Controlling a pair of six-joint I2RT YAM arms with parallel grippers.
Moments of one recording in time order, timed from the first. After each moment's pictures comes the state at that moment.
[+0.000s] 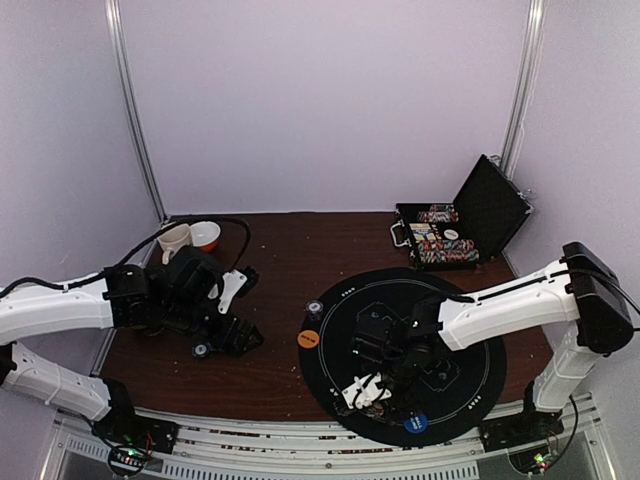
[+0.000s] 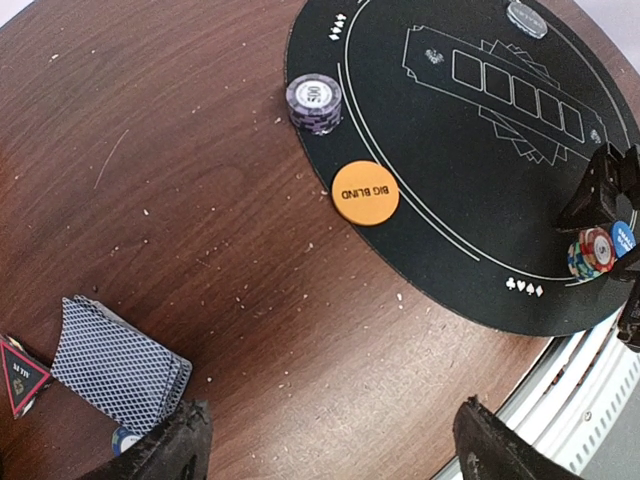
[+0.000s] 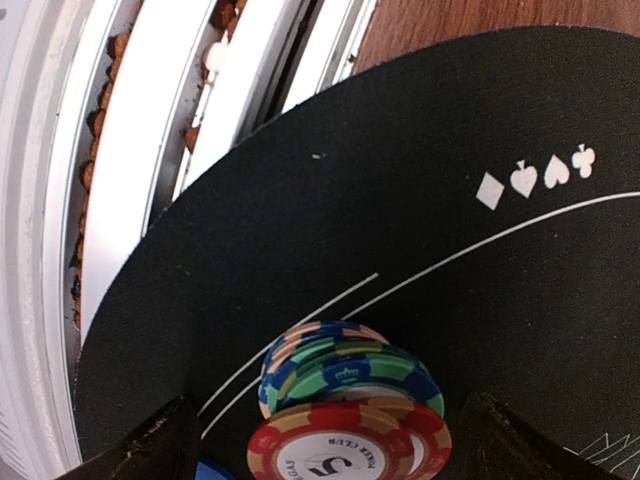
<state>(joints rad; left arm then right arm) -0.94 1.15 0.82 -0.57 -0.03 -0.27 1.19 1.69 1.00 -0.74 -0.12 -0.71</state>
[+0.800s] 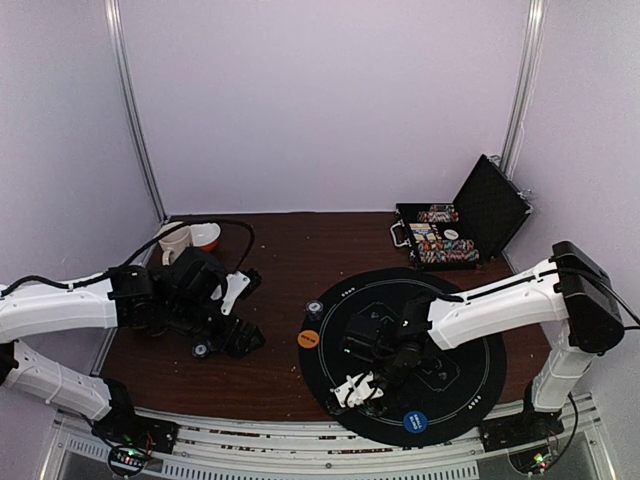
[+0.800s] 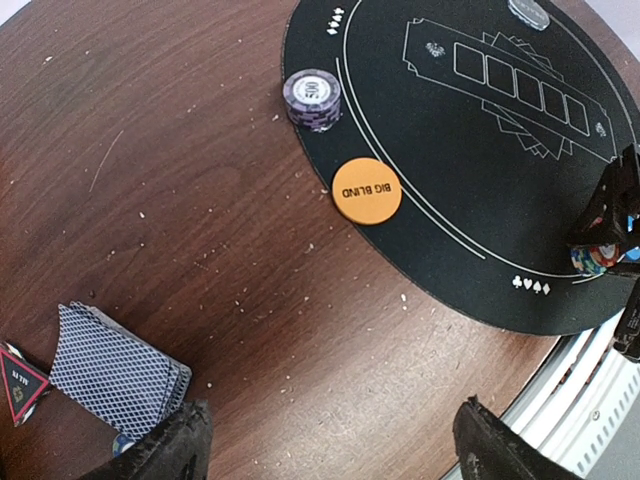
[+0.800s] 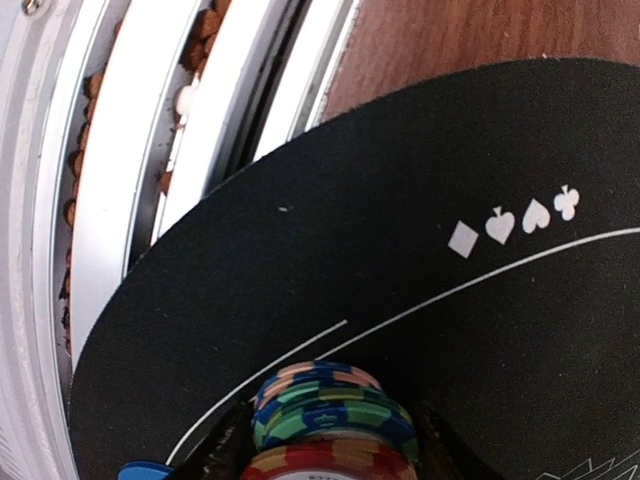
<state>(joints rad) -0.94 1.17 0.82 -0.56 -0.03 -0.26 1.20 1.75 1.05 -0.74 -0.13 -0.71</state>
